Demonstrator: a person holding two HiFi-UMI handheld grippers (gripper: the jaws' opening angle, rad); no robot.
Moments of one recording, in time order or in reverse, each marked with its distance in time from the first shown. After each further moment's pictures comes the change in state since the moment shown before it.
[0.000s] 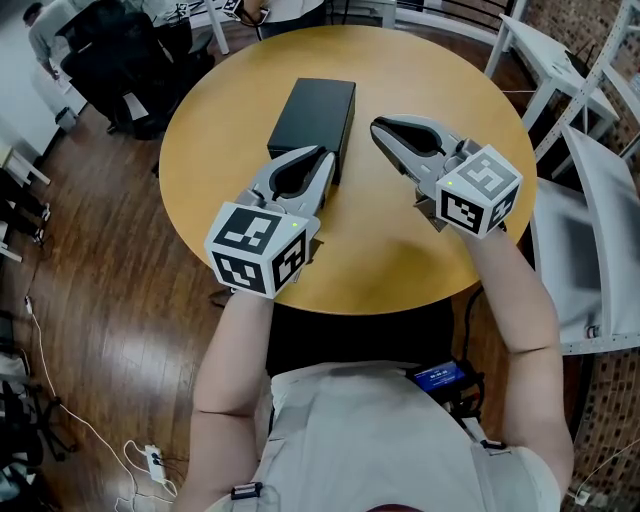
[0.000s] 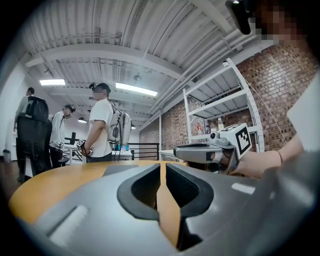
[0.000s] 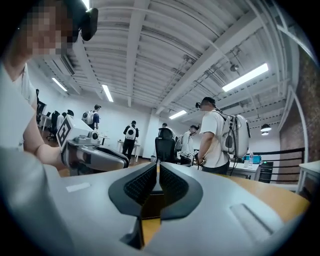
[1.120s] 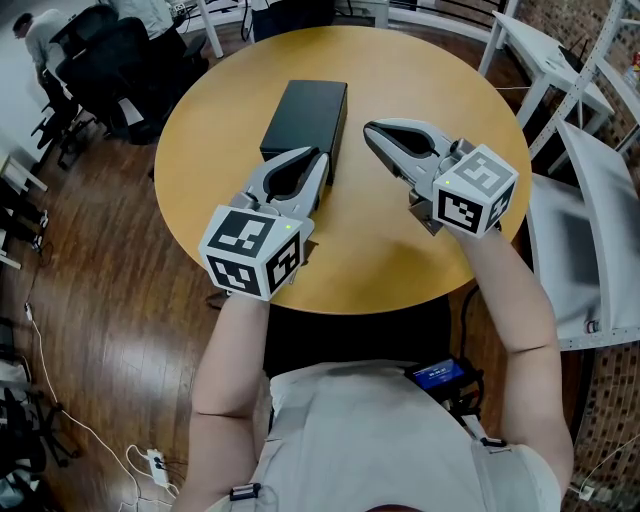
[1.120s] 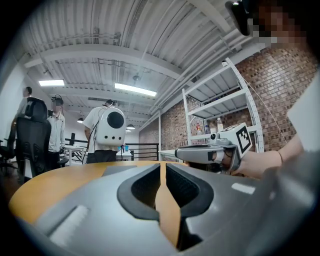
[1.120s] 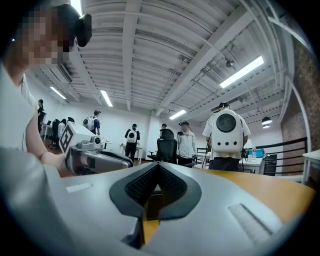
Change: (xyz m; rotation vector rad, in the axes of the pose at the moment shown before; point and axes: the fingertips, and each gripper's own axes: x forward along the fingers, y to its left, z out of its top) left arm 0.001 -0.003 0.003 0.006 -0.002 -0.005; right arm -0.005 0.005 0.002 0.069 -0.015 0.027
